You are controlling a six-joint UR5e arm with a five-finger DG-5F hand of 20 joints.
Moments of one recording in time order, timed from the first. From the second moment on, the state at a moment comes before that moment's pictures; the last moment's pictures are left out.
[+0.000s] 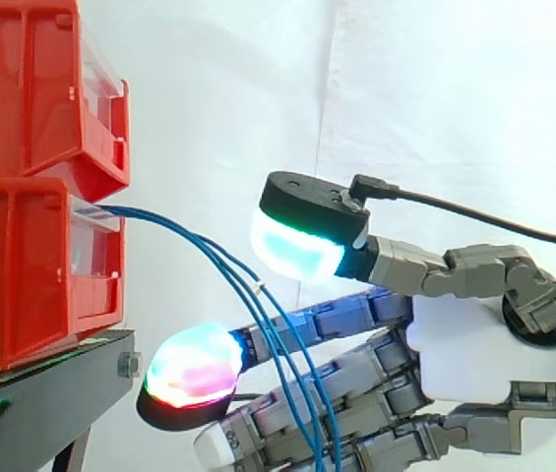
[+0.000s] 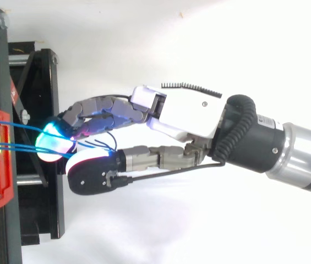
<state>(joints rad) 0.21 -2.35 -1.21 -2.70 -1.03 -0.12</state>
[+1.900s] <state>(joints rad) 0.19 -2.32 -1.21 -2.72 -1.07 -0.17</state>
